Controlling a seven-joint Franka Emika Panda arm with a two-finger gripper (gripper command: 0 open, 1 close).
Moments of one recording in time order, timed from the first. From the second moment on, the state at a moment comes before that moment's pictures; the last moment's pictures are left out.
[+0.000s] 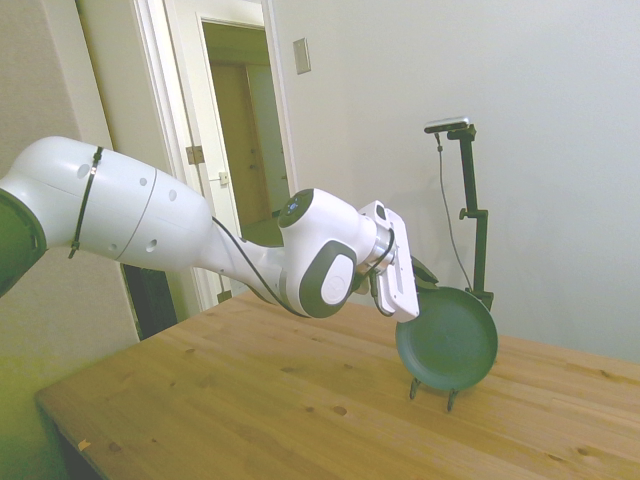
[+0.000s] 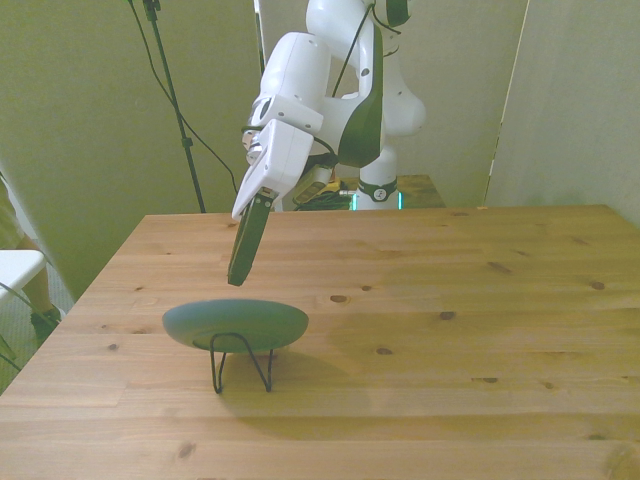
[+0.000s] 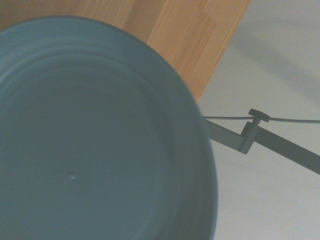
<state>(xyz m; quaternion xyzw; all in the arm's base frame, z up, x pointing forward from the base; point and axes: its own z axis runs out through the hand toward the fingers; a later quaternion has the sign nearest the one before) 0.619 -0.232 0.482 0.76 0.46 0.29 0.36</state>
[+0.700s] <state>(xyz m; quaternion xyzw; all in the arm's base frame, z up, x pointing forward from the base) 0.599 -0.184 0.534 0.77 0.51 0.28 0.27</state>
